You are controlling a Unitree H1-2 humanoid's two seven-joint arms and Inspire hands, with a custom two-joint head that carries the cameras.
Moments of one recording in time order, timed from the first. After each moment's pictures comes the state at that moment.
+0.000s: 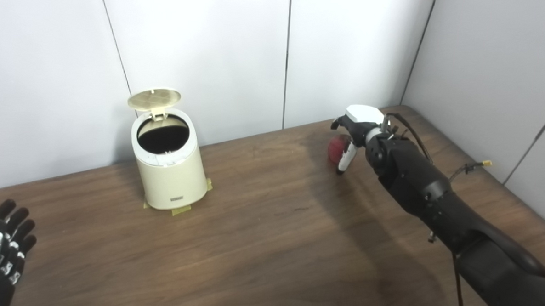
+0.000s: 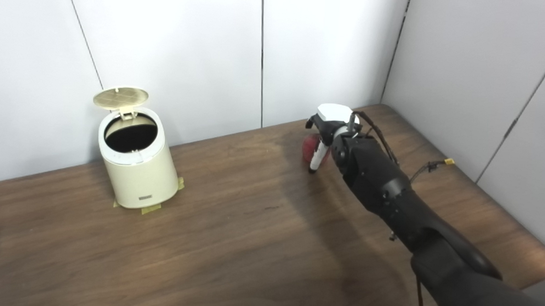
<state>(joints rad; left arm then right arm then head) -0.06 0.35 0.07 -0.46 -0.47 0.48 0.09 -0.61 -0.62 0.30 0.40 -0.82 0.45 0.30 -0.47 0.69</state>
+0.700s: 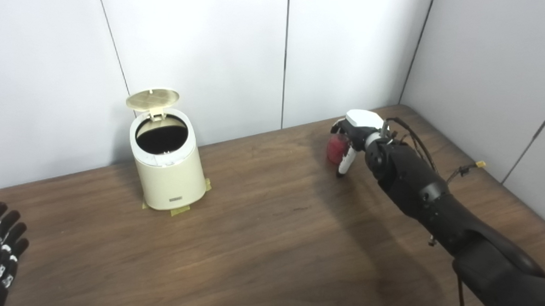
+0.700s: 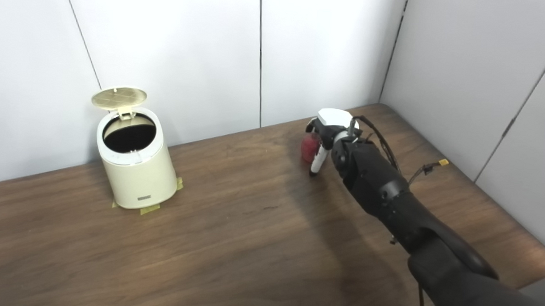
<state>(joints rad) -0.06 0.38 0.05 -0.46 -0.51 0.48 0.14 -0.59 -0.60 0.27 0.44 -0.75 0.39 0.18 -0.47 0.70</state>
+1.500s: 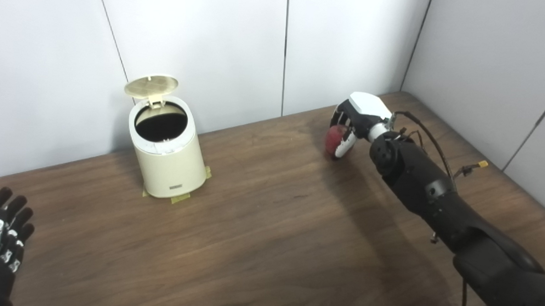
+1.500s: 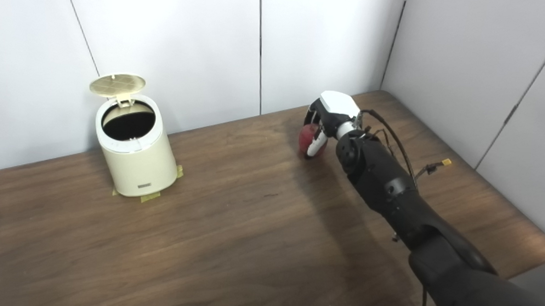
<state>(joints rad) -0.06 0.38 0.01 -0.49 -0.51 0.48 0.18 -0.55 -0.59 0.22 0.44 -0.69 0.30 0.03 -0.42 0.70</state>
